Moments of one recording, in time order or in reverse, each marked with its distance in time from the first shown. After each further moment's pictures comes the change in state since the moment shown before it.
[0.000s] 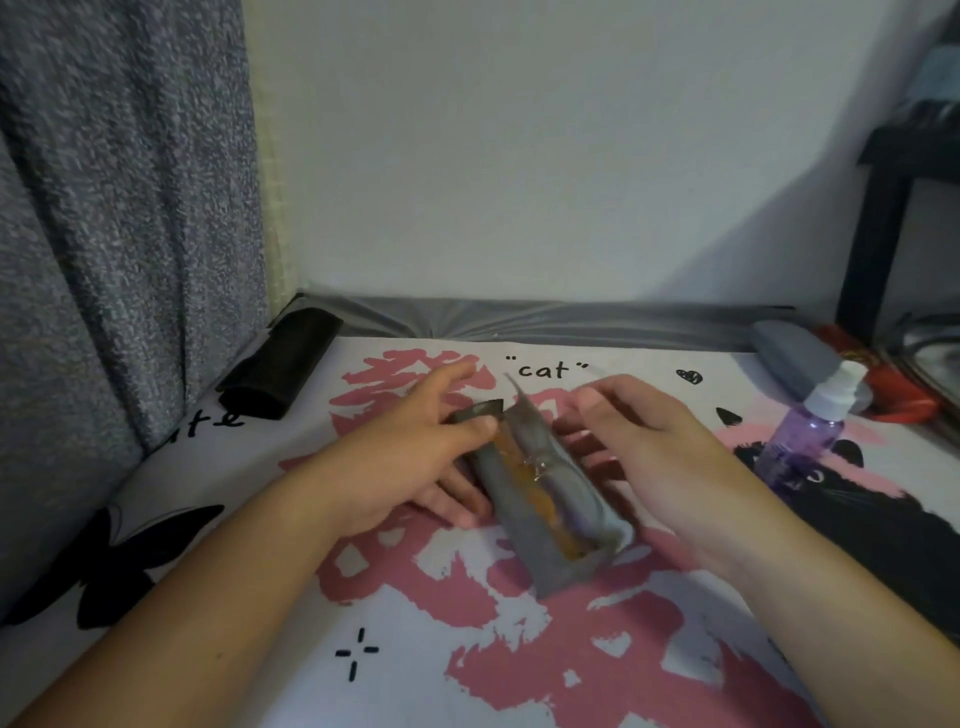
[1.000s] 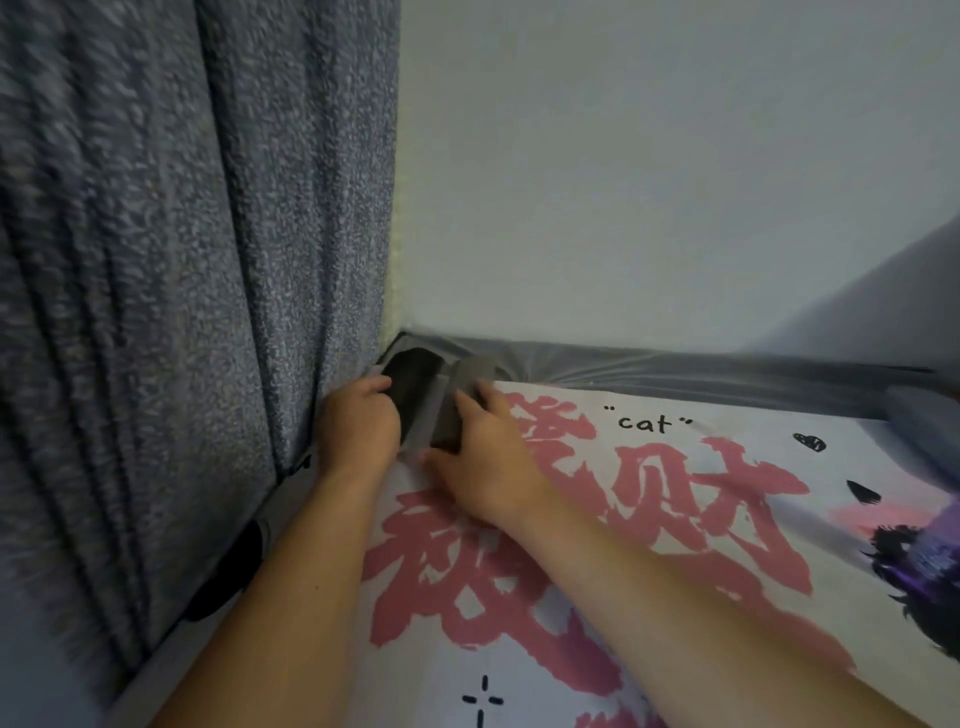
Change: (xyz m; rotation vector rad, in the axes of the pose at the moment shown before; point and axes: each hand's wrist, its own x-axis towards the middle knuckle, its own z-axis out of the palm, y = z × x) left_hand 0.030 -0.026 -0.124 0.156 0.967 -0.006; right_hand 0.092 -0.014 0.187 -0.570 -0.180 -0.383
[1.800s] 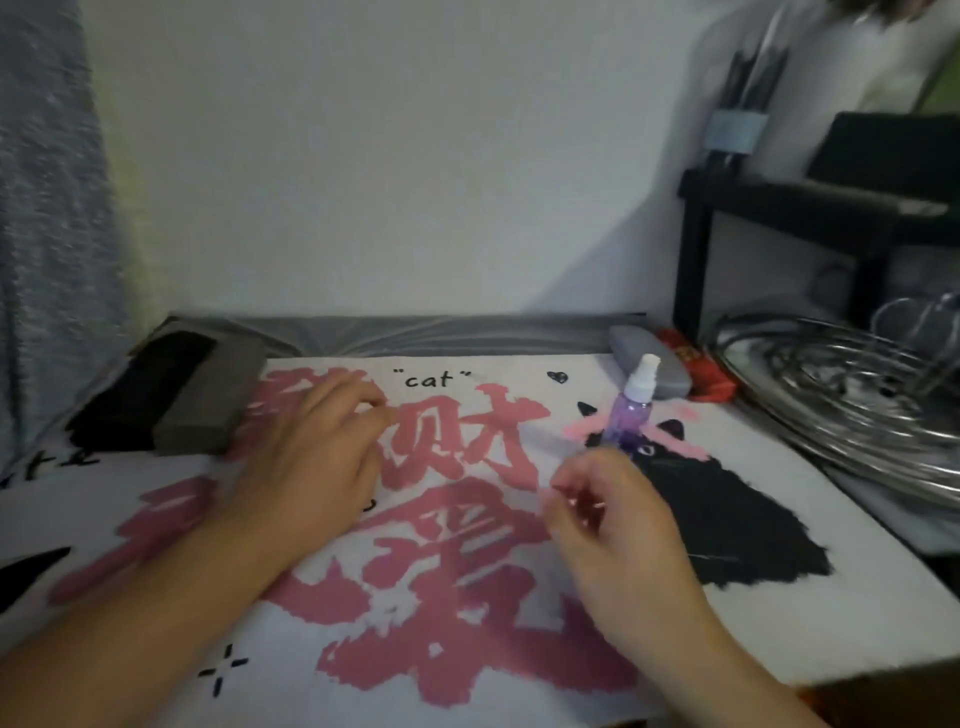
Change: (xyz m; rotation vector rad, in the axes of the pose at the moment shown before) left_hand -0.119 0.015 0.066 0.468 -0.296 1.279; right_hand -0.235 0.076 -0.149 0.074 0.459 0.283
